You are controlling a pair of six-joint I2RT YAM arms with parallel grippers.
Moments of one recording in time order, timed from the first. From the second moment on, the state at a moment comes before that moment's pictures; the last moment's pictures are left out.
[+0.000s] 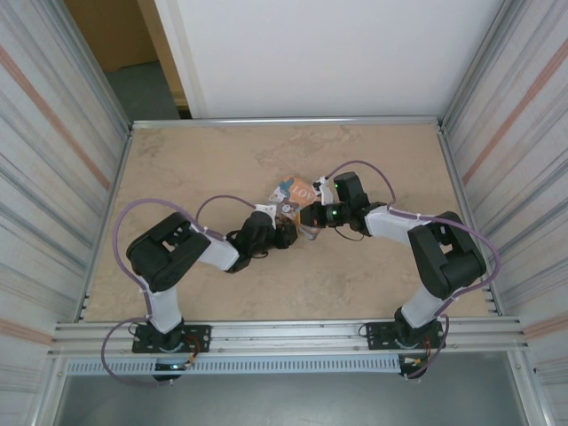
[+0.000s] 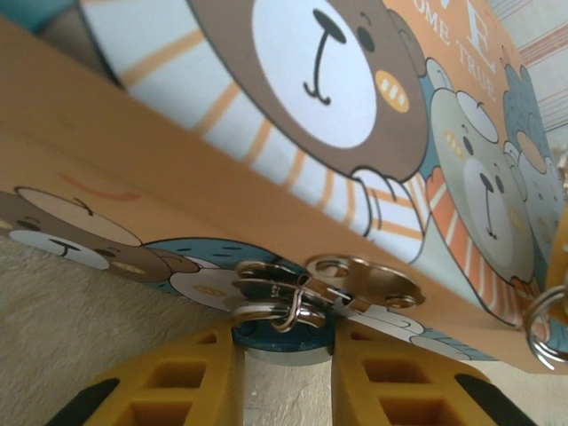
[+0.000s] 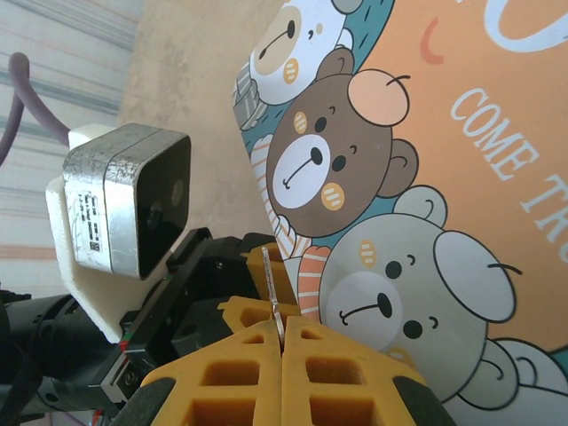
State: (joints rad) left arm -0.78 1.84 0.64 0.69 0.09 -0.76; right arm 0.47 1.65 0.83 0.08 -0.67 0.54
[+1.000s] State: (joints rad) left arm -0.81 1.59 0.76 0.17 0.19 -0.84; right arm 0.58 1.08 0.60 -0.27 -0.45 0.40
